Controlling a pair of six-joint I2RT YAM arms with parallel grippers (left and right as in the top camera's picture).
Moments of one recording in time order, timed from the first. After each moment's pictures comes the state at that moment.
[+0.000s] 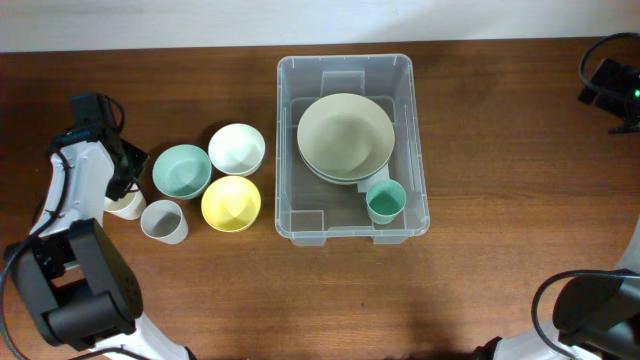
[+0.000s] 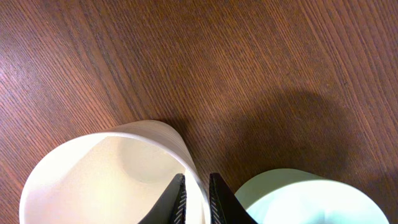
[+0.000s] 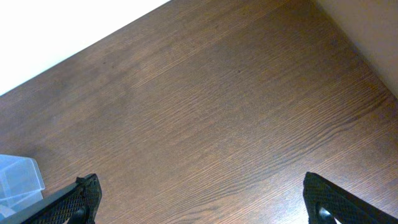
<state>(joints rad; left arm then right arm) 0.30 1.90 1.42 -0.80 -0.17 -0.72 -0.48 1.76 1.90 -1.02 -0.05 0.08</state>
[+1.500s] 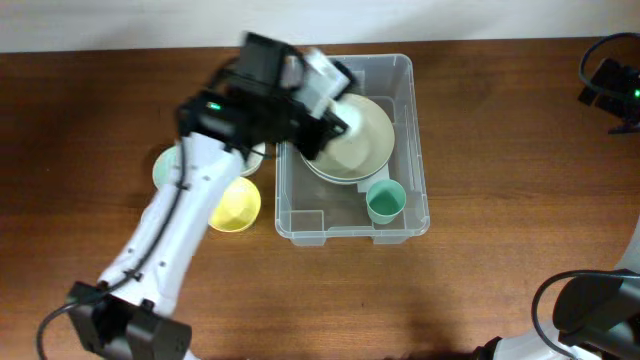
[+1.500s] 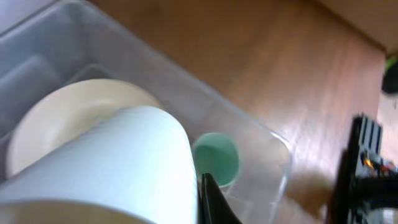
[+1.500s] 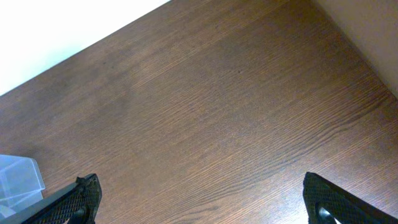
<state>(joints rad) -0.43 1.75 1.78 -0.90 0.58 0.26 -0.48 1.76 1.90 -1.02 -0.05 0.09</state>
